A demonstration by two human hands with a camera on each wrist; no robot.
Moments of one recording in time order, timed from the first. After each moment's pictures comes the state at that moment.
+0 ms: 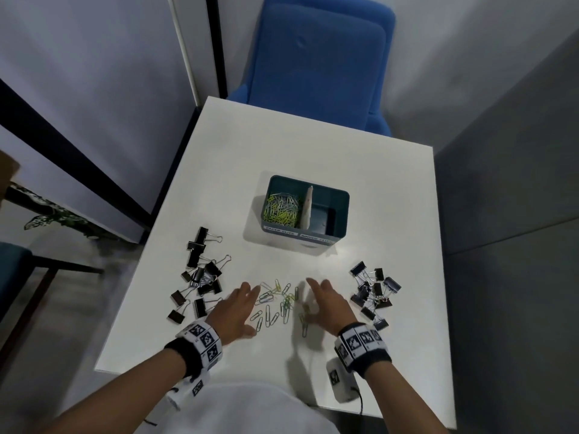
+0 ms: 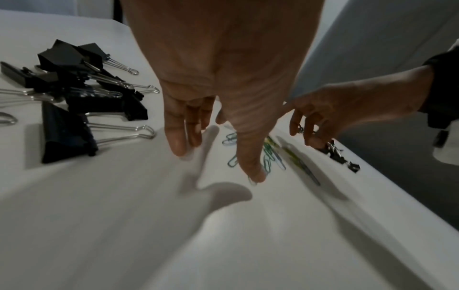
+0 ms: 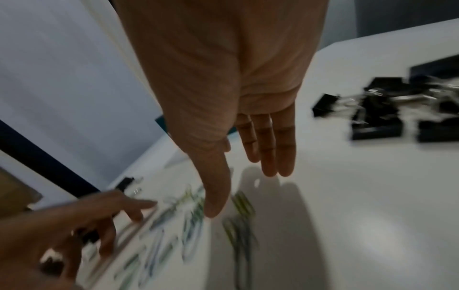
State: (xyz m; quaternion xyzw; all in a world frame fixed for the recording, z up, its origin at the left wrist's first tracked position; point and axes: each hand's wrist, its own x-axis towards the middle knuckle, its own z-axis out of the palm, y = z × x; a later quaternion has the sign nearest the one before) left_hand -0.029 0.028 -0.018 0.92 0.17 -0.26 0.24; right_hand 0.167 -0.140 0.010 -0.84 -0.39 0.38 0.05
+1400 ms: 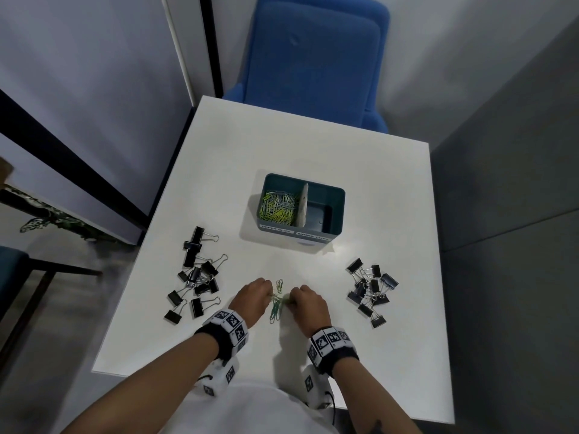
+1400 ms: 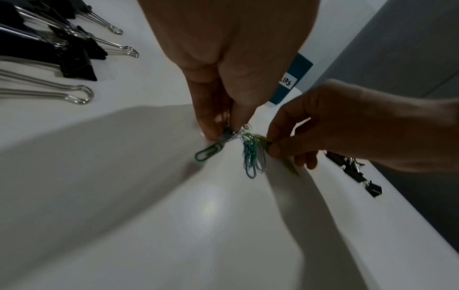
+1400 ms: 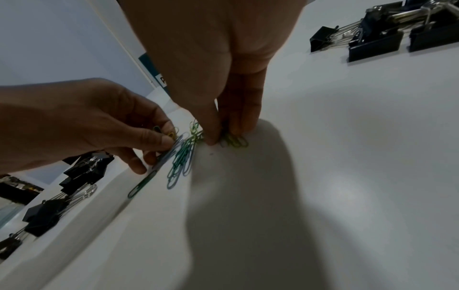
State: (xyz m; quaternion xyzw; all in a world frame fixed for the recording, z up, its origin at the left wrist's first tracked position) left_hand 0.023 0.011 -0.025 0.89 0.26 -0.14 0.34; right_hand 0.127 -0.124 -0.031 -0.87 -0.39 0.27 0.08
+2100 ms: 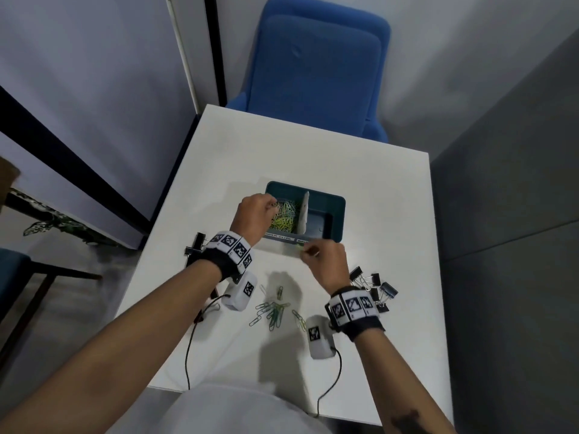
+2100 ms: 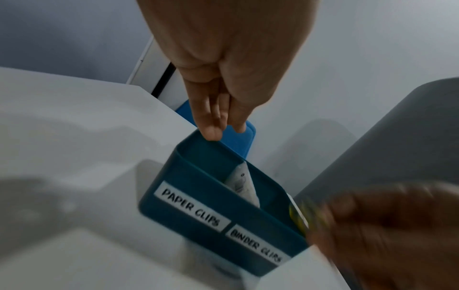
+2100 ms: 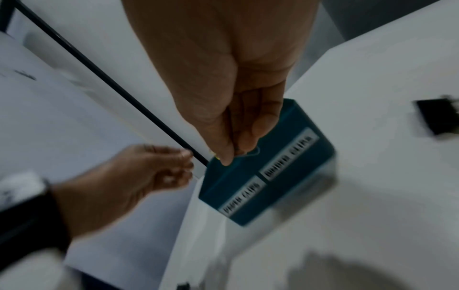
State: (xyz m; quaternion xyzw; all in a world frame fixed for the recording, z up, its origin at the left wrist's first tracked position) left_hand 0.129 0.117 0.084 0.86 0.34 0.11 0.37; right_hand 0.204 -0.069 0.072 -0.88 -0.33 0.21 0.29
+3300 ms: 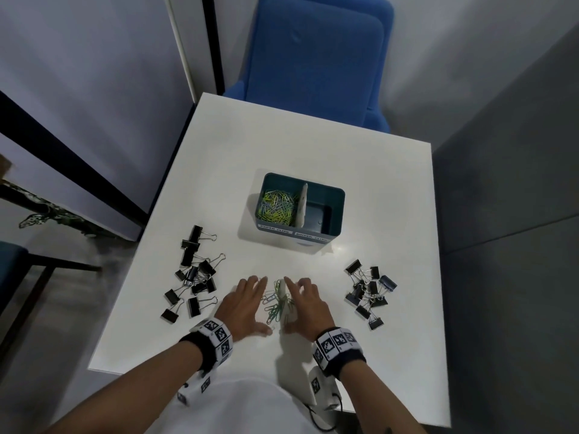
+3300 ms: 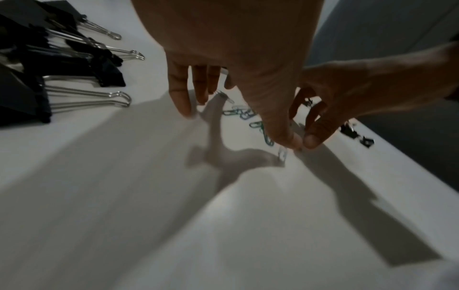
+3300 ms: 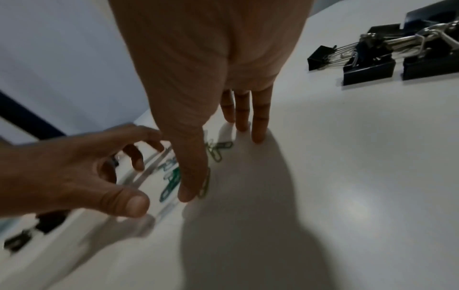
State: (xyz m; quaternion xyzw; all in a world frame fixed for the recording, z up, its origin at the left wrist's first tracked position) left_hand -0.001 0.007 -0.022 0.93 0.21 -0.21 0.21; right_hand 0.139 -0.135 -0.016 -0.83 -0.45 0.34 0.06
